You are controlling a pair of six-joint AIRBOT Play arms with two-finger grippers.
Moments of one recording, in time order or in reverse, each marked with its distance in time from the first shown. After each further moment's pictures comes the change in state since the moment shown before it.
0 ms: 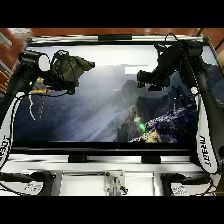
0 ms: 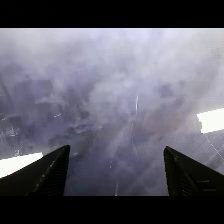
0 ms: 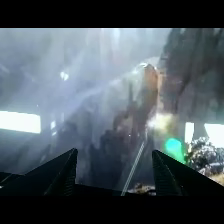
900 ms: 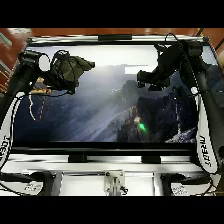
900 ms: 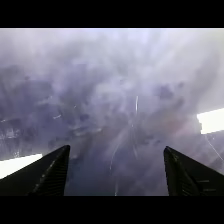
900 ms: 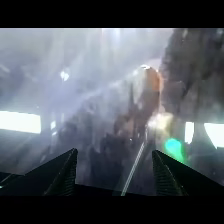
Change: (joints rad) left arm -0.002 -0.001 0.000 -0.003 0.012 0.000; right arm 0.000 0.000 0.000 0.000 0.001 0.000
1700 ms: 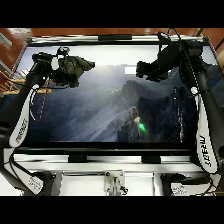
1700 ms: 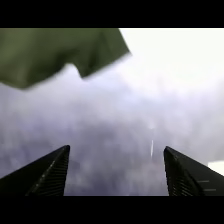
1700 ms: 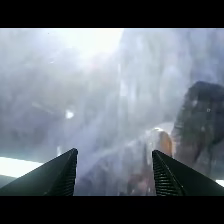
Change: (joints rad) left arm 0.074 -0.275 0.200 0.100 0.209 -0.070; right arm 0.000 0.000 0.000 -0.011 0.223 -0.001
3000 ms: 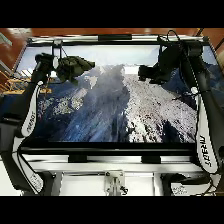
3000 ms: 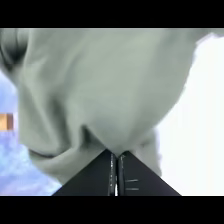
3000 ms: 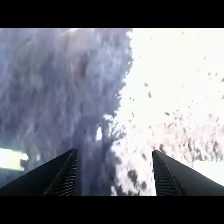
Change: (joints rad) left arm 0.018 -0.109 0.173 0.051 0.212 -0.077; right arm -0.003 0.004 0.002 -0.066 -0.069 -0.004
